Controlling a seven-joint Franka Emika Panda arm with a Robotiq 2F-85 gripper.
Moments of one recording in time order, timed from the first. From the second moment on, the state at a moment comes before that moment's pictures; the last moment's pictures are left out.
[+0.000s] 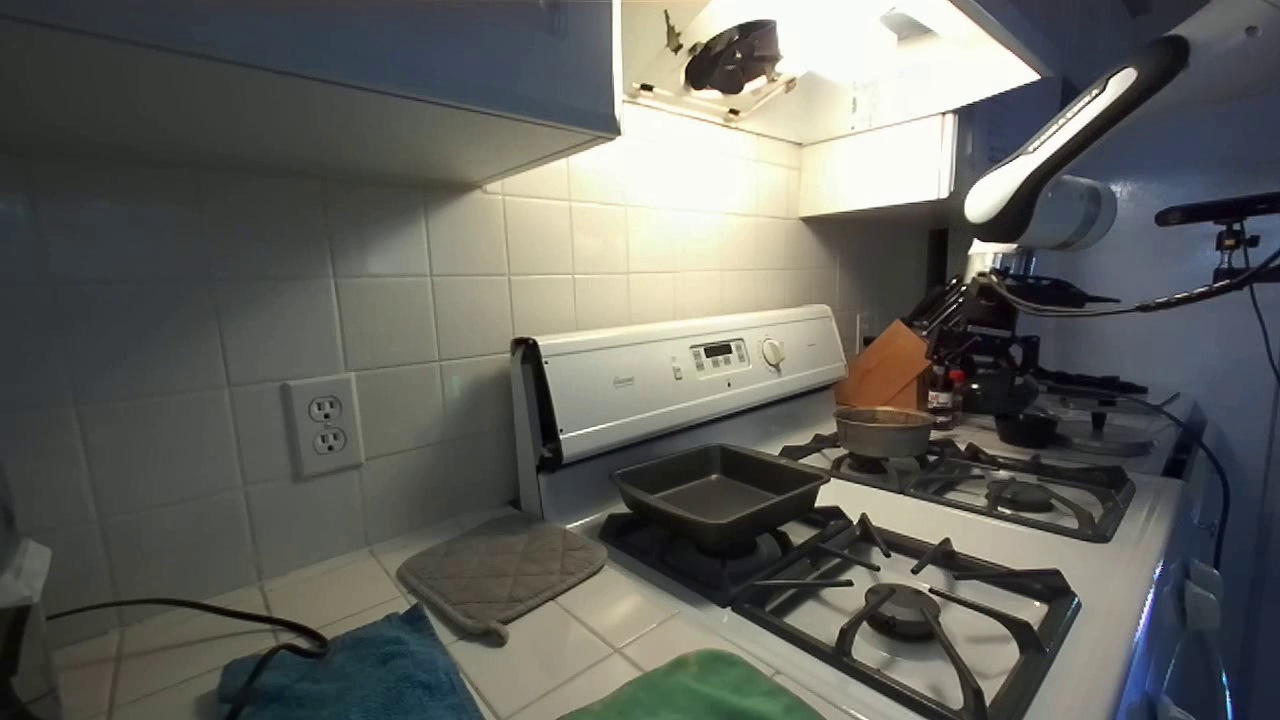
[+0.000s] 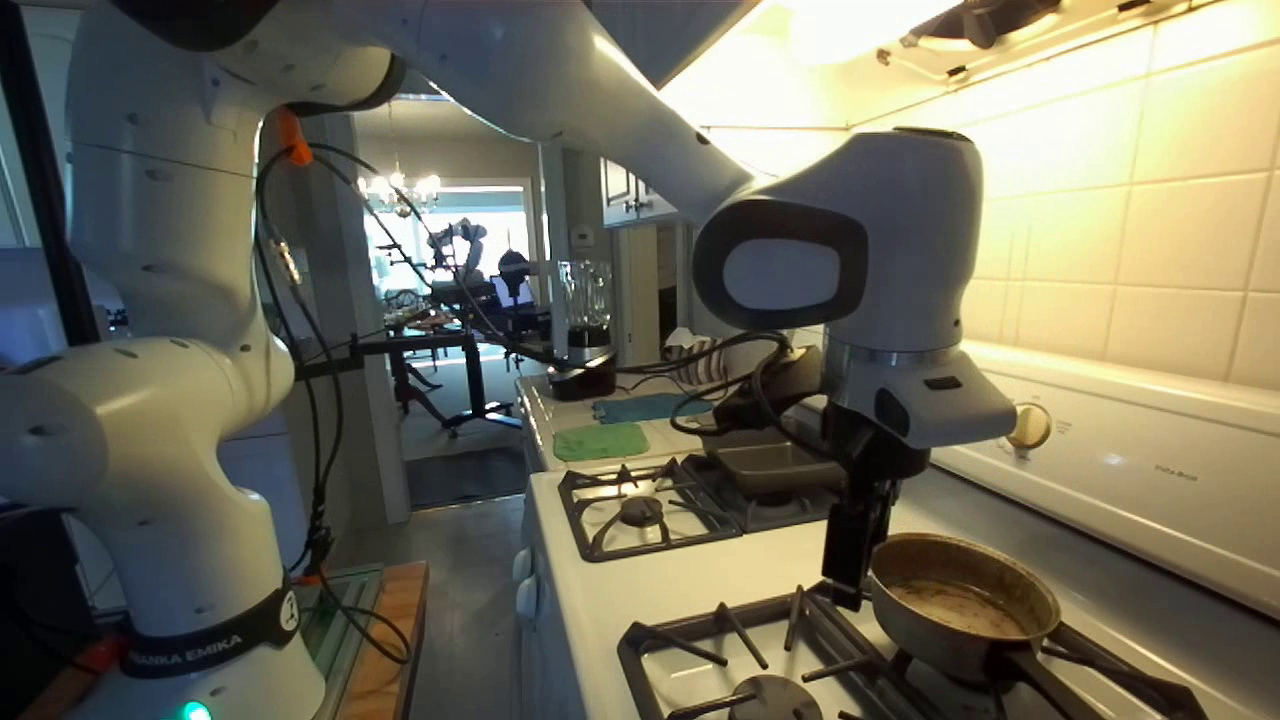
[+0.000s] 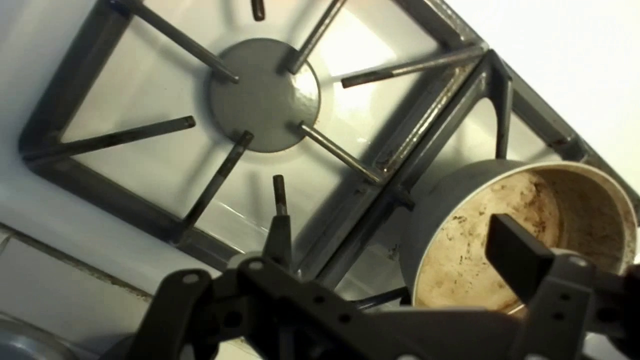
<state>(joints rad) -0.19 0.23 -0.18 -2.05 0.24 2.28 0.36</state>
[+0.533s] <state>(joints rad) -0.19 0.04 -0.18 -2.28 0.08 2.40 0.05</state>
